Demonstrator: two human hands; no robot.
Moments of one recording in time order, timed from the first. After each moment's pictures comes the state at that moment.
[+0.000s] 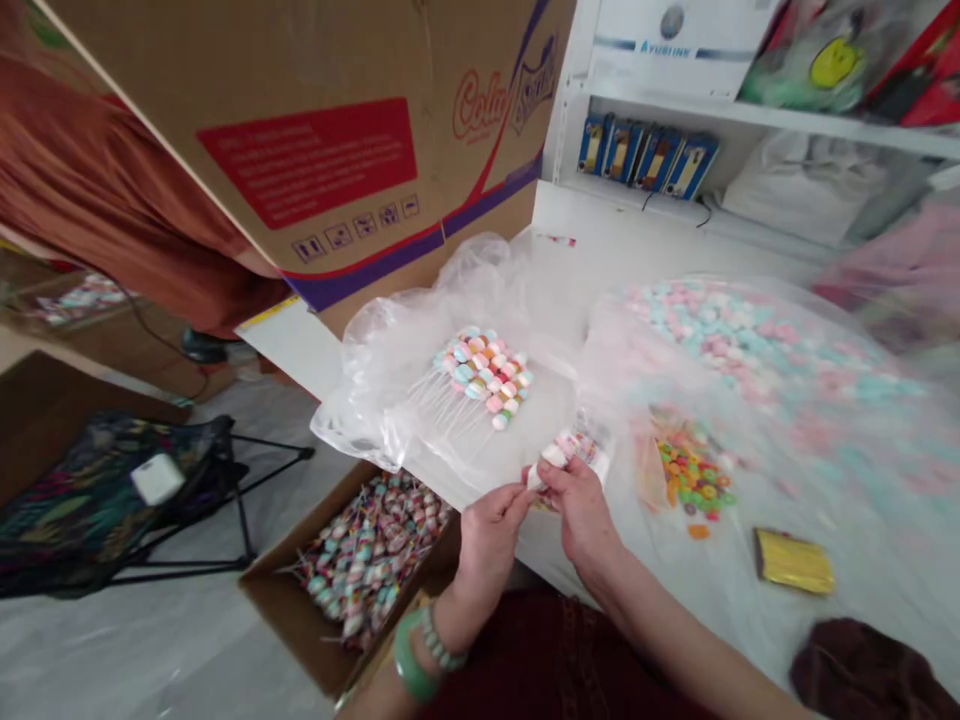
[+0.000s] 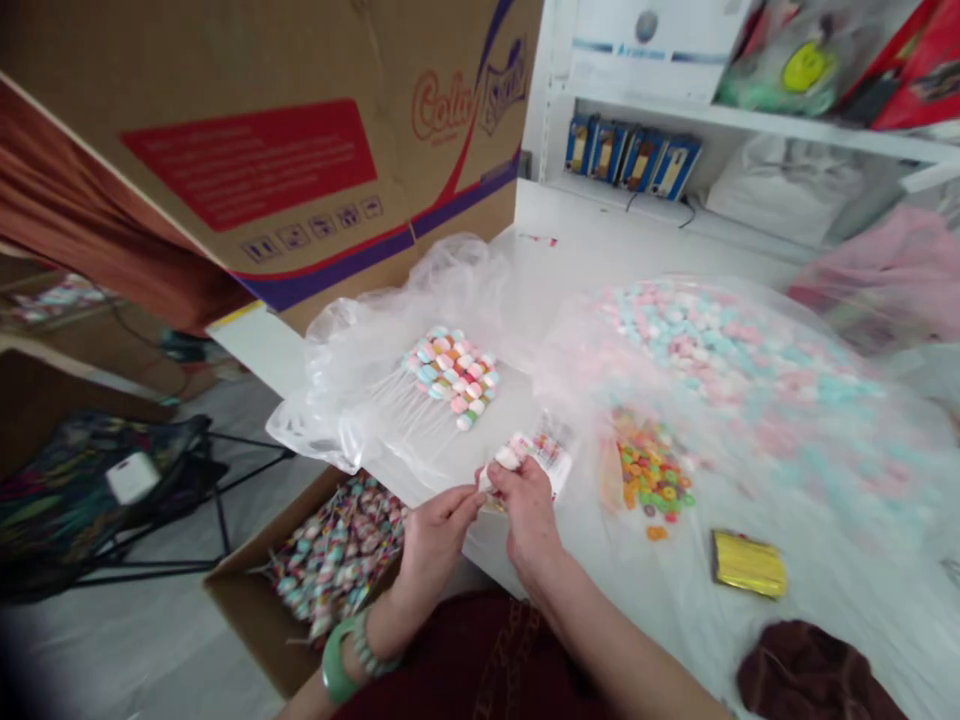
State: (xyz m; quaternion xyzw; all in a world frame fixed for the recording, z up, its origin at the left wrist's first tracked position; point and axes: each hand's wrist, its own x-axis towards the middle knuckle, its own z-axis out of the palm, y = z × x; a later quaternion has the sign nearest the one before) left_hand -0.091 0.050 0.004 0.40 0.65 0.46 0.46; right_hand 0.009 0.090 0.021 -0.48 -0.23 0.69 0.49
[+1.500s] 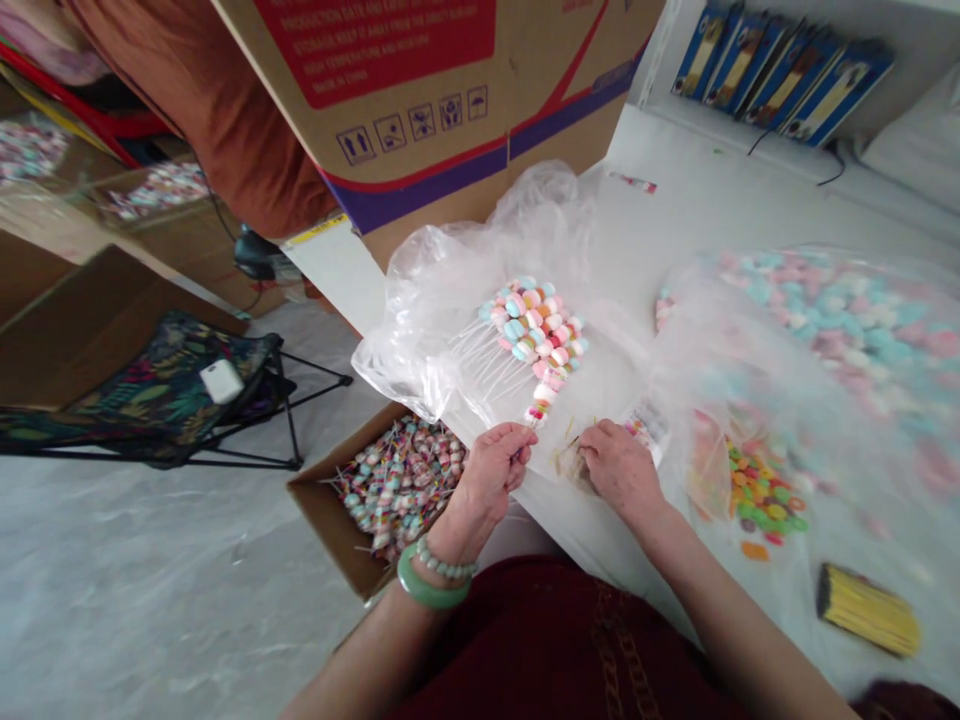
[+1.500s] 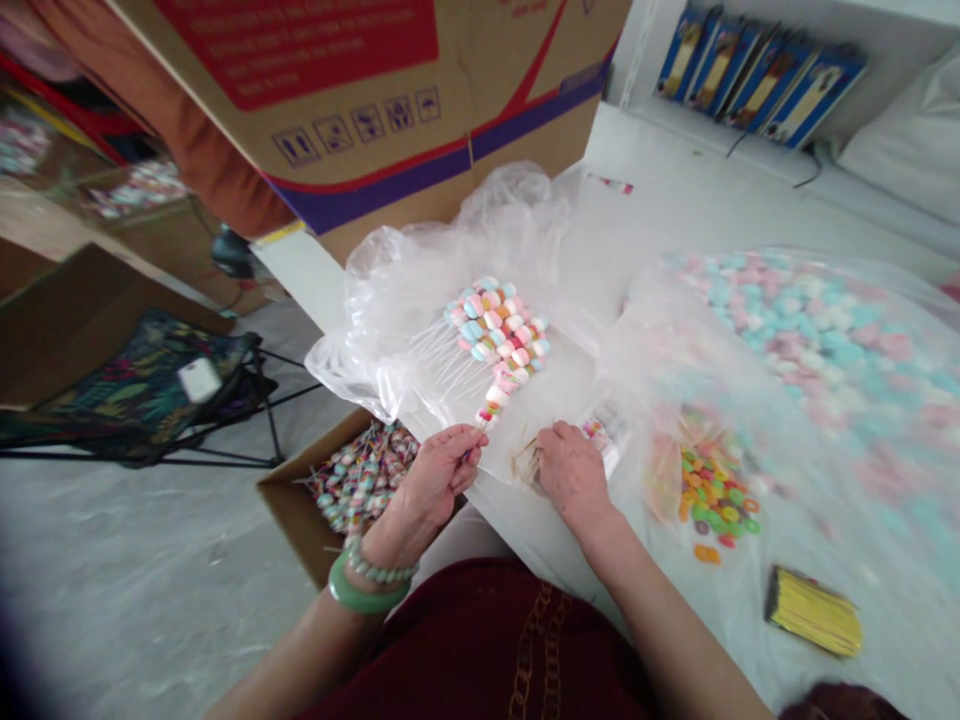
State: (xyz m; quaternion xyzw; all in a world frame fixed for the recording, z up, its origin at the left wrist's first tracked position) left_hand -0.136 0.080 0.002 0.11 0.54 0.51 0.65; right_hand 0.039 0.126 -0.001 -0.53 -0.83 0.16 0.00
